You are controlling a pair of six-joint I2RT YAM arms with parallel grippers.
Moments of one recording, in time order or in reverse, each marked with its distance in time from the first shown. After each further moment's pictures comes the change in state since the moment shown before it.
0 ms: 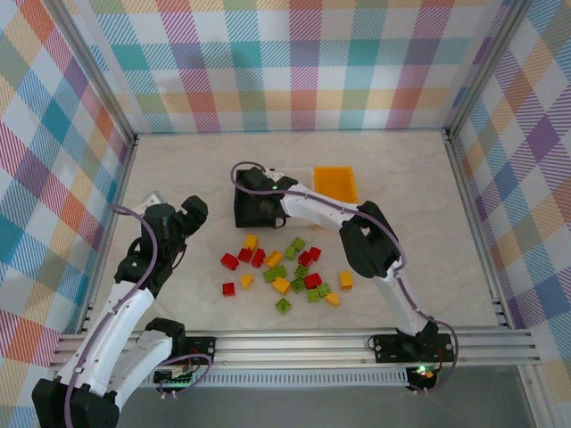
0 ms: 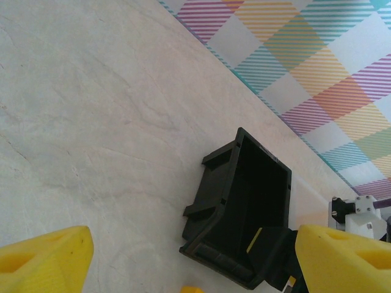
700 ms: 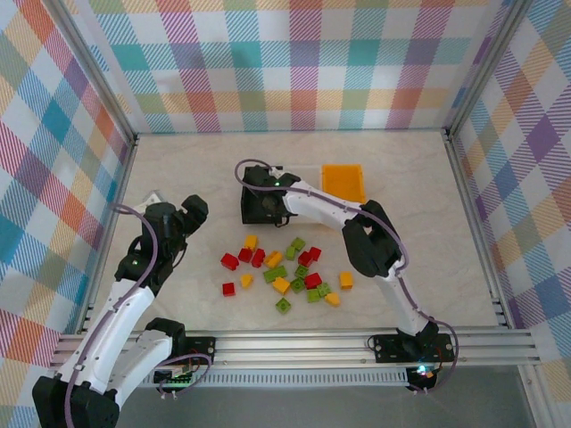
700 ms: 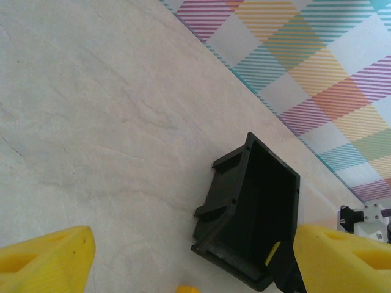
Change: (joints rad) left arm 0.000 0.005 0.006 0.000 0.003 -0.015; right arm -0.006 -0.008 0.028 -0.106 0.047 0.051
